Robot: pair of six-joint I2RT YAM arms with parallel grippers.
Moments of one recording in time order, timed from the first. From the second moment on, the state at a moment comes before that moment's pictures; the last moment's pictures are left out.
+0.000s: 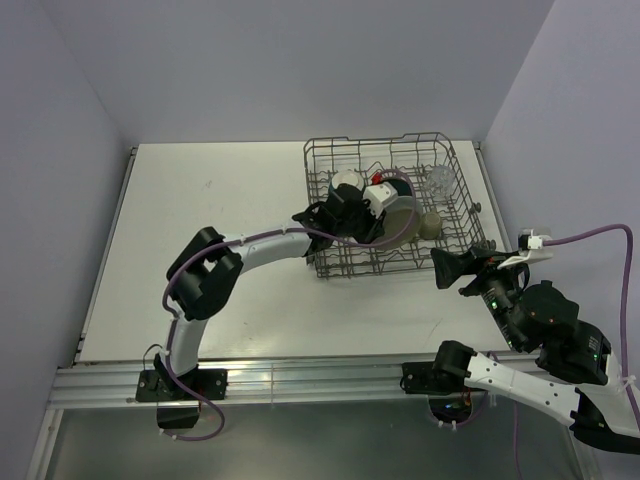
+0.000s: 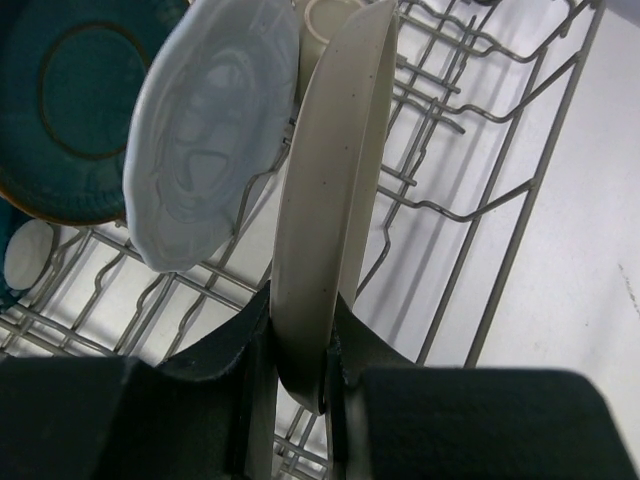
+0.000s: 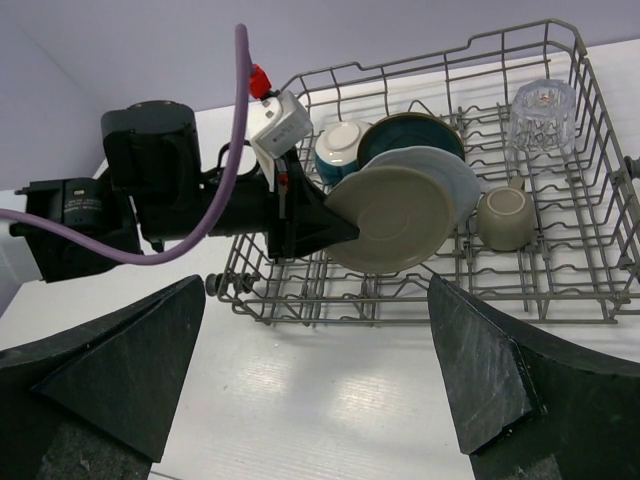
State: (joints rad) left arm -0.90 2.04 1.51 0.09 0.19 -0.04; right arm 1.06 0.31 0.98 -0.80 0.83 0.43
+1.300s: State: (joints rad) left arm -0.95 2.06 1.51 0.15 0.00 -0.05; right arm 1.06 0.30 0.98 -0.81 0.85 0.43
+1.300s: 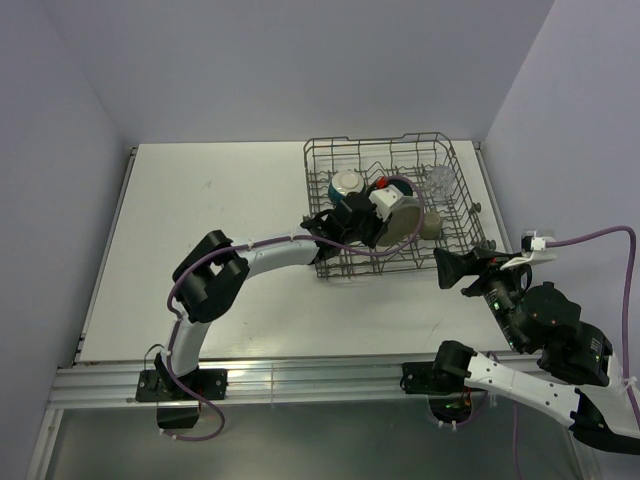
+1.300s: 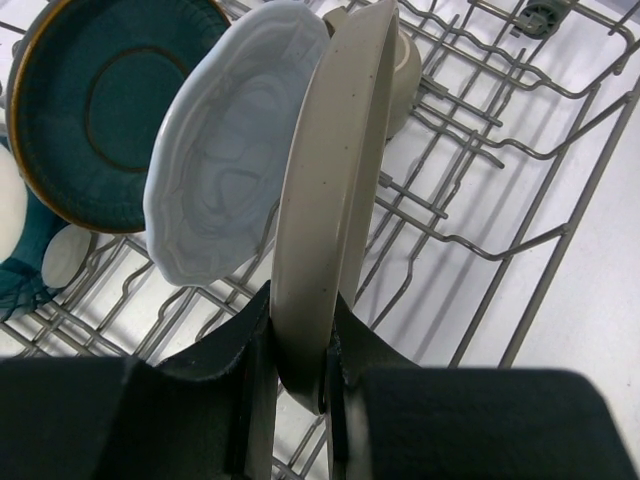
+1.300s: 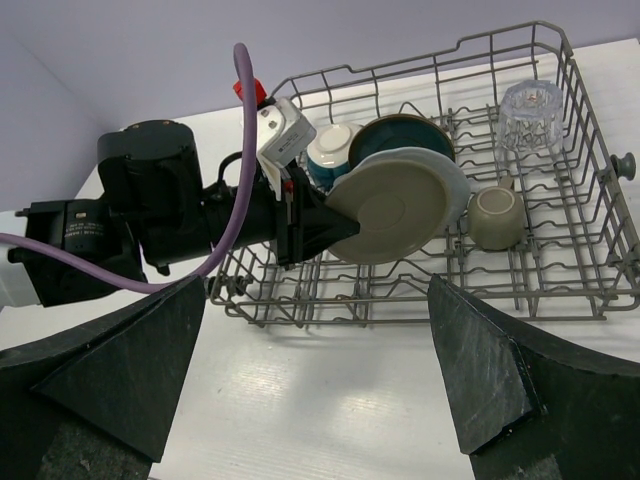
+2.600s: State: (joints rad) left arm -0.97 2.12 1.43 0.34 -0.03 0.07; right arm 1.06 0.29 0.98 -0.81 0.86 0.43
